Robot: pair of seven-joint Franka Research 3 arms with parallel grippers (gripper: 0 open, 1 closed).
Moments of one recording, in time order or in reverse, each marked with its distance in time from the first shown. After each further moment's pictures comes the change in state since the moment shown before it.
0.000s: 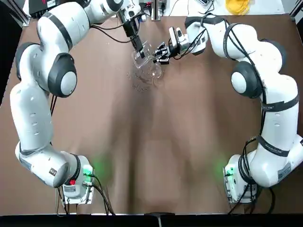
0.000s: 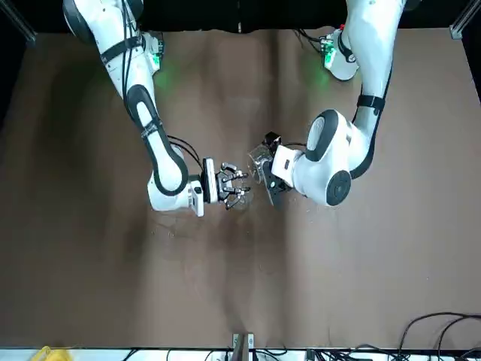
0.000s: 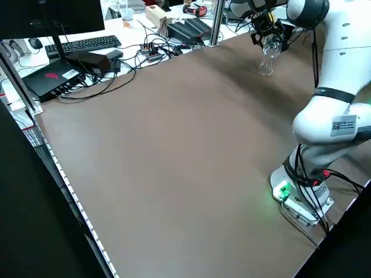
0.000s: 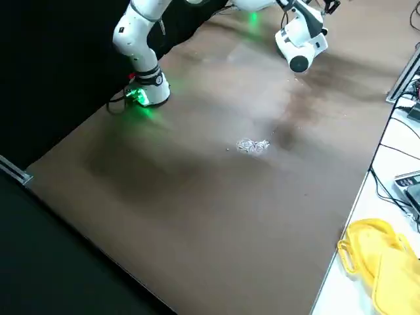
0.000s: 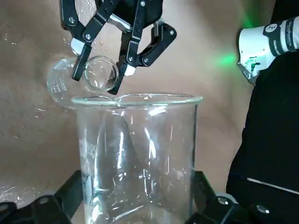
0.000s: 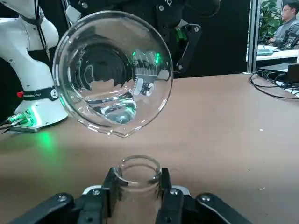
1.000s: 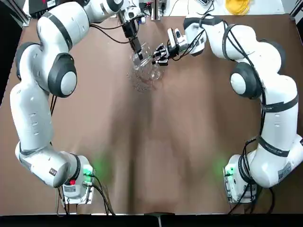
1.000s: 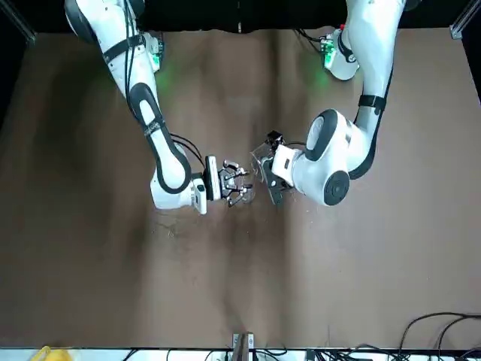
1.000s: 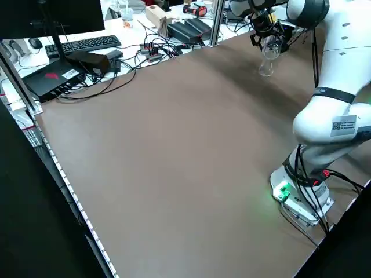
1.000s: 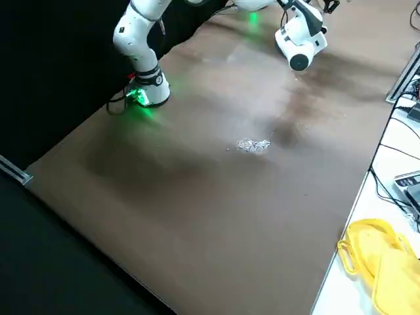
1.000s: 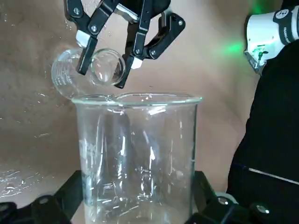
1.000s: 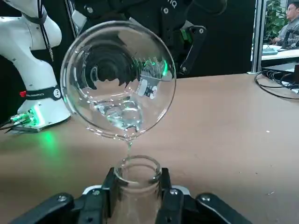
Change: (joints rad) left arm -0.001 0.000 0.000 0.003 0.048 -0.031 -0.014; right arm 0.015 0.000 0.000 0.000 0.000 0.003 0.000
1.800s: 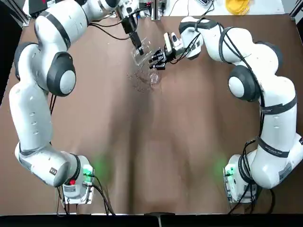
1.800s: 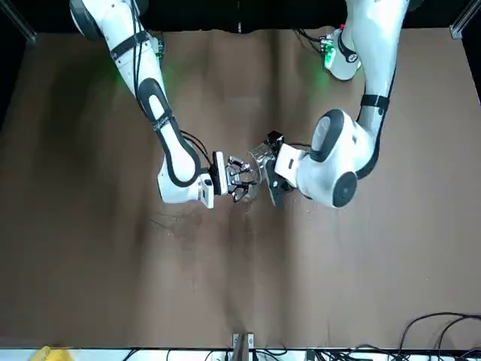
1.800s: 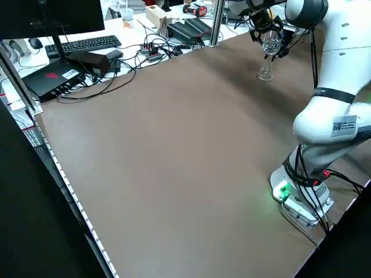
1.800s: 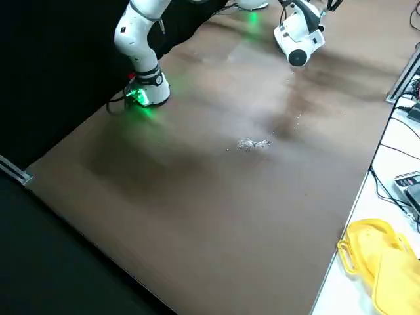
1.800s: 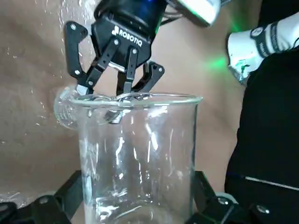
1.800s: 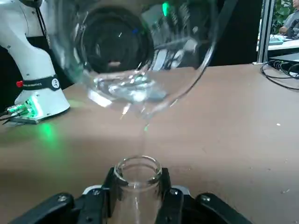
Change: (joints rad) left arm 0.028 -0.002 -0.005 0.023 -0.075 0.004 0.061; right arm 0.048 0.000 -0.003 -0.013 -0.001 0.061 0.000
